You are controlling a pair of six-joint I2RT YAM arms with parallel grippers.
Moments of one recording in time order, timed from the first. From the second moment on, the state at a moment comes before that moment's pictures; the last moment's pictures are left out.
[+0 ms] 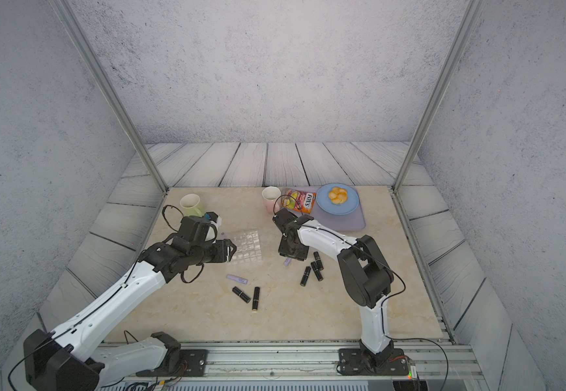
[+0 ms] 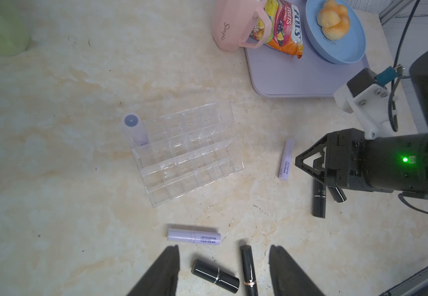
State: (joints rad) left arm -0.51 1.15 1.00 -0.68 0.05 -0.42; right arm 0.67 1.96 1.50 -0.86 0.05 0.87
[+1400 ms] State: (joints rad) left arm -0.44 1.11 0.73 -0.26 0.66 -0.56; right arm 0.76 1.45 0.93 0.17 -0.27 0.73
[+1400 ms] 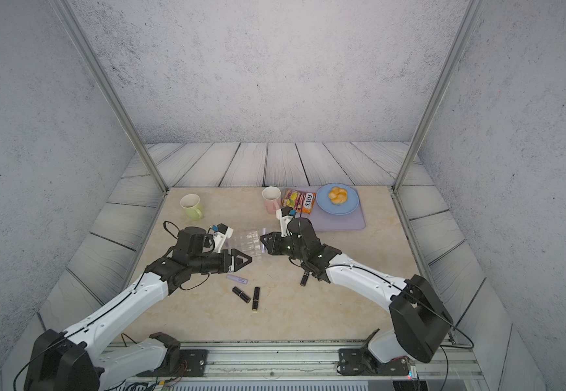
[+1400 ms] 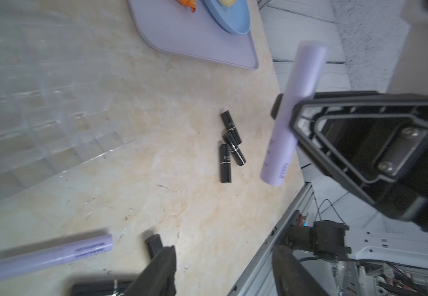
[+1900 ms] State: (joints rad) left arm -0.45 1.21 0.75 -0.01 0.80 -0.64; right arm 0.76 1.46 0.89 0.44 -0.42 0.83
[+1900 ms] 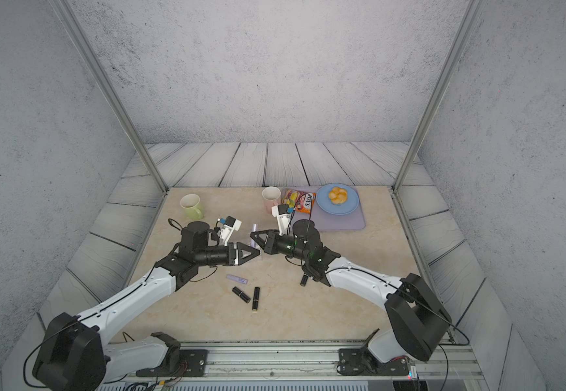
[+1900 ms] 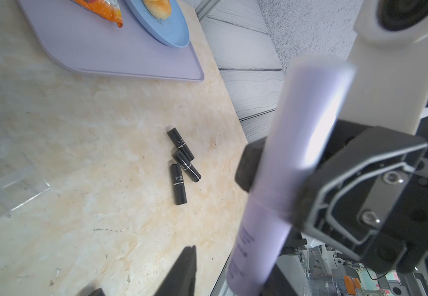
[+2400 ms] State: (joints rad) left arm -0.46 1.14 0.83 -0.26 0.61 -0.35; right arm 0.71 1.48 0.98 0.30 -0.47 0.94
